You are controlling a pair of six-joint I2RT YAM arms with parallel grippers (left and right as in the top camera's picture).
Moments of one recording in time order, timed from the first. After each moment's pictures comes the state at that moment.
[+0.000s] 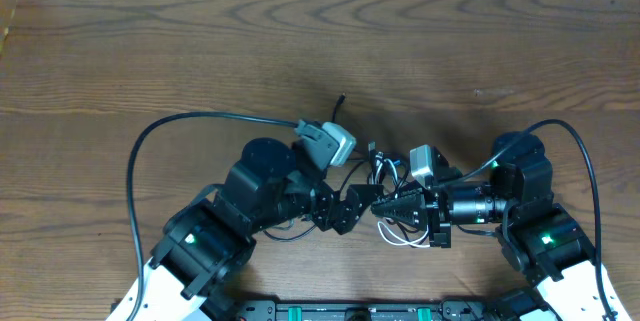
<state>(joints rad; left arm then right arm) -0.70 0.92 0.91 -0.52 0.34 -0.25 0.38 0.87 0.66 -0.27 -1.17 -0.07</state>
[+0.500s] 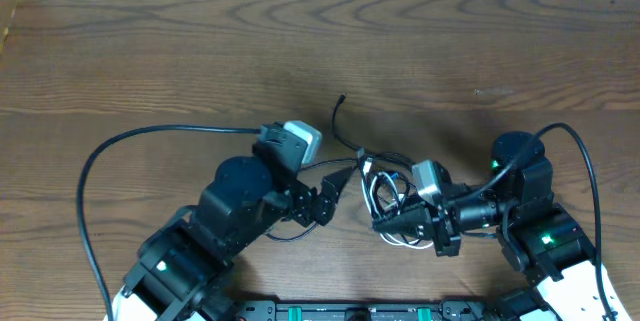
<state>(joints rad) -0.70 0.81 0.91 -0.58 0.05 -0.25 0.38 0.87 0.66 -0.26 -1.36 -0.21</state>
